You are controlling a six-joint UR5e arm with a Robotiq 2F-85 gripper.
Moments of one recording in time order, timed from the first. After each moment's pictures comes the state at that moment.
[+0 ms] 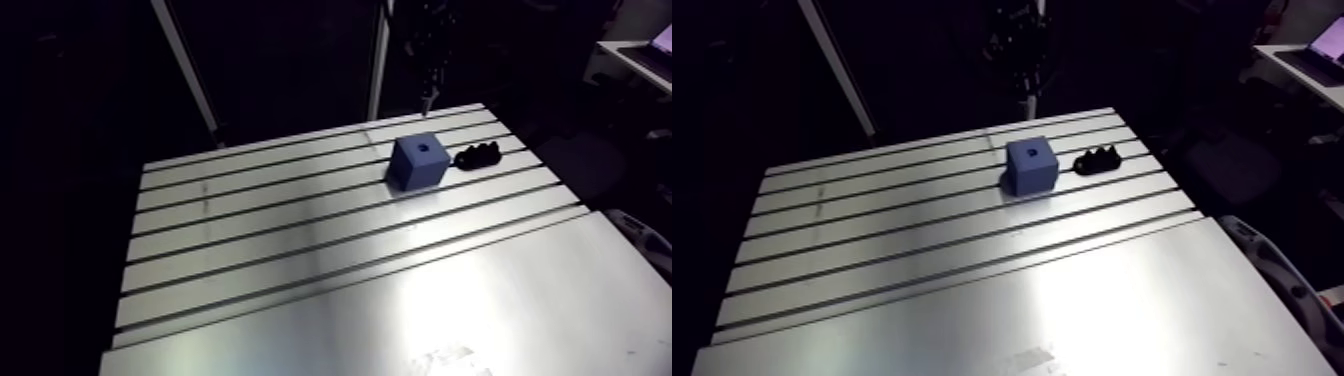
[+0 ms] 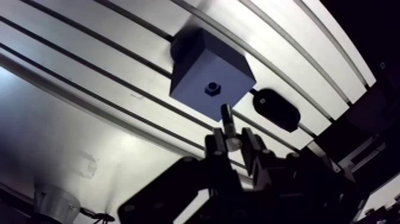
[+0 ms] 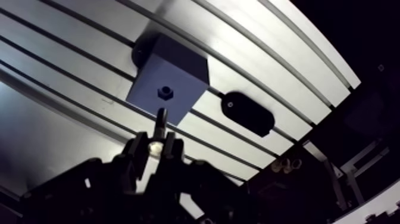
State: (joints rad) arm -0.30 -1.13 1.44 -1.68 -1.82 -2.46
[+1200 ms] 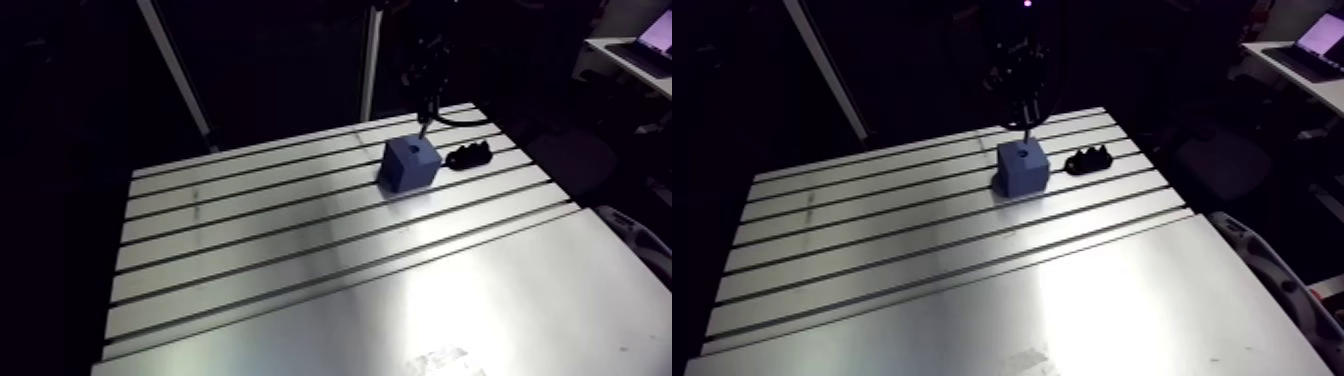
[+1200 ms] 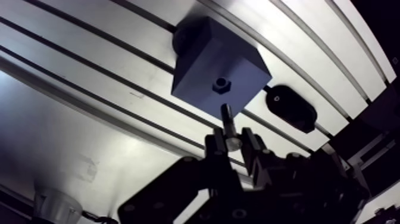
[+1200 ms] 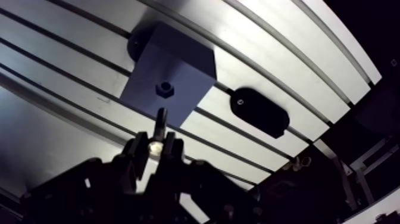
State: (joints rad) arm -0.33 -1.13 1.52 -1.74 -1.82 -2.46
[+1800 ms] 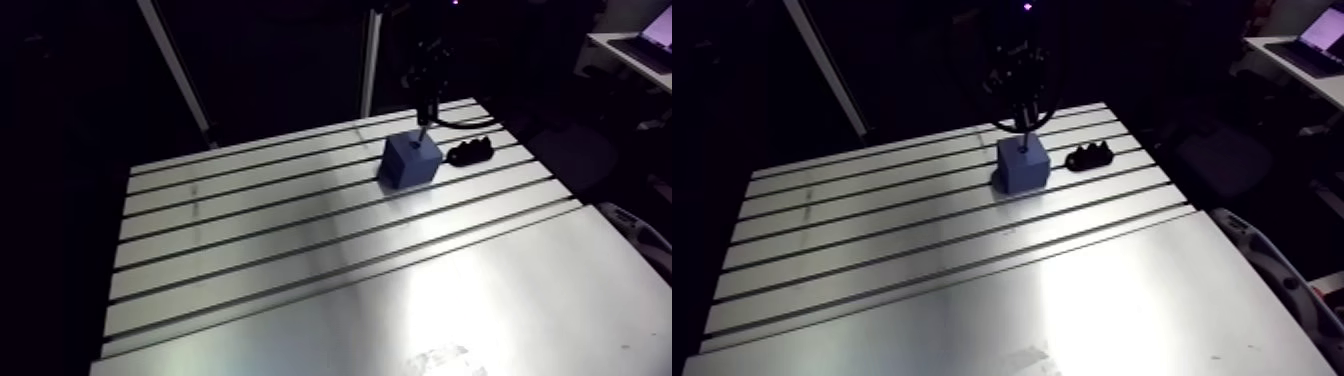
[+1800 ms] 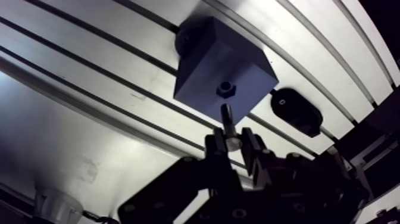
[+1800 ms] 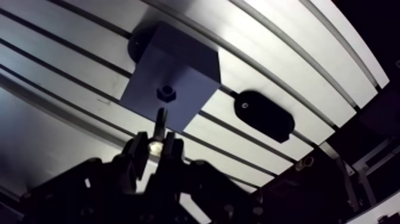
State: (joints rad) arm -0.33 -1.12 1.53 -1.74 -1.82 -2.46
